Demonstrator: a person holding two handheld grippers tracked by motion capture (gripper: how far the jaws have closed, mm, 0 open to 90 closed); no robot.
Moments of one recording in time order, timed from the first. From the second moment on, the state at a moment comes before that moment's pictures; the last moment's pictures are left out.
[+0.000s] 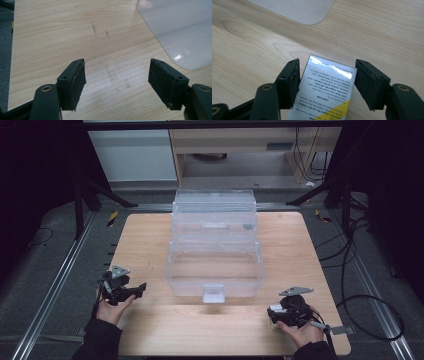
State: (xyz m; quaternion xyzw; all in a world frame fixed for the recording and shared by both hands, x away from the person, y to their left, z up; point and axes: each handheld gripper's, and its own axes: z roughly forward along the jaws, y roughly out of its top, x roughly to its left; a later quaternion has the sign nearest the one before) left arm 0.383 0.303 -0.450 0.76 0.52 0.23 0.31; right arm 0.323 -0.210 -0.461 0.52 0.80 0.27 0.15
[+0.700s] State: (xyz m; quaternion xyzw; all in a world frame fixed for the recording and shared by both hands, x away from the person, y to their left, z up) left arm 0.383 0.303 -0.450 0.76 0.52 0.23 0.31; right arm 0.329 -0.211 -0.465 0.52 0.81 0.25 0.13
